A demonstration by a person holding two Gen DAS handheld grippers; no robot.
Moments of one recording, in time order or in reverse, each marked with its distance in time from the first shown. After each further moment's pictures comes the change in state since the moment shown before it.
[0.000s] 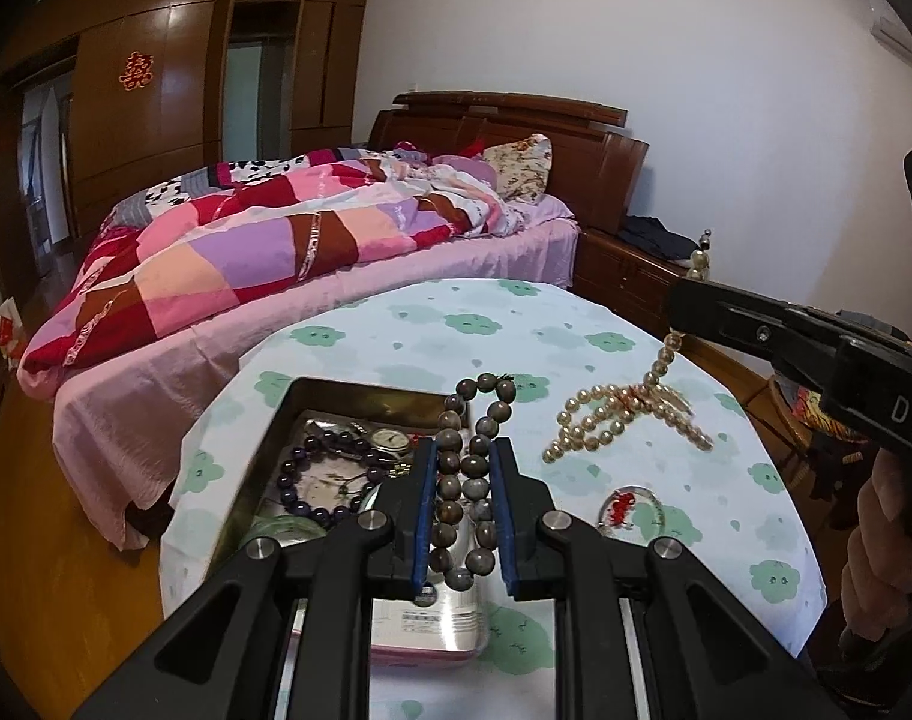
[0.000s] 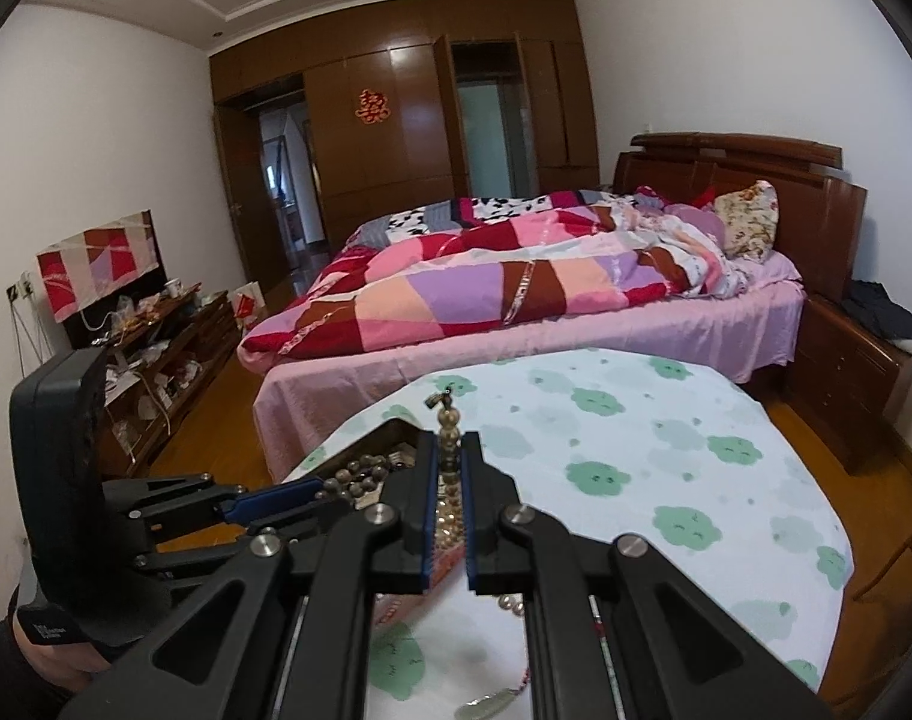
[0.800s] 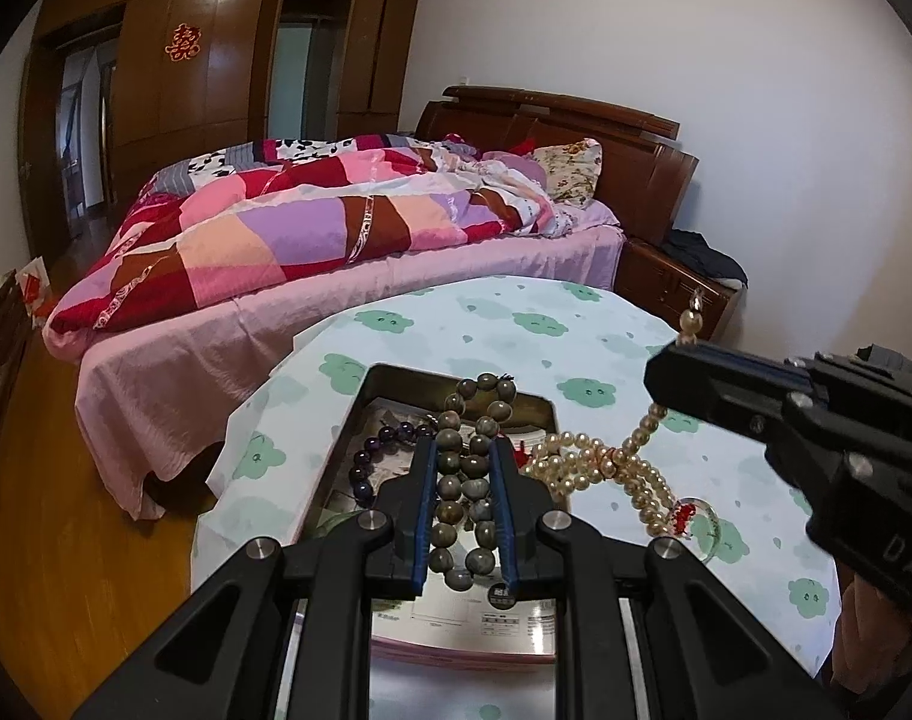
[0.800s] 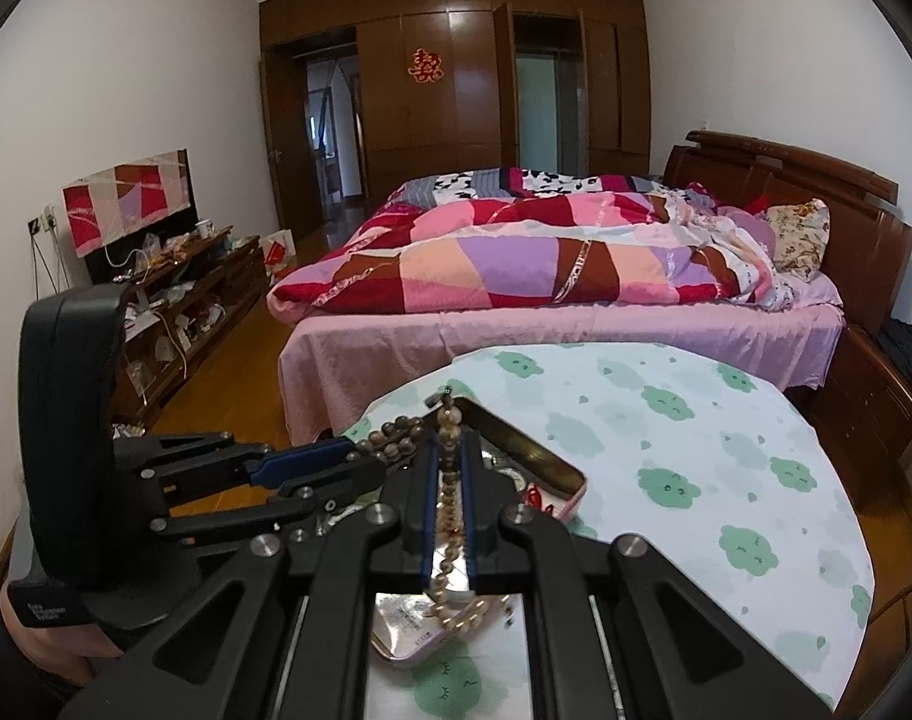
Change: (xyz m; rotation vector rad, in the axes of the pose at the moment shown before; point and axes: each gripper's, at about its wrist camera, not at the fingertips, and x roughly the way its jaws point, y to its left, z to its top) left arm 0.009 0.048 -0.001 -0.093 0.013 0.063; right arm 0.041 0.048 -0.002 -0.119 0.088 0.056
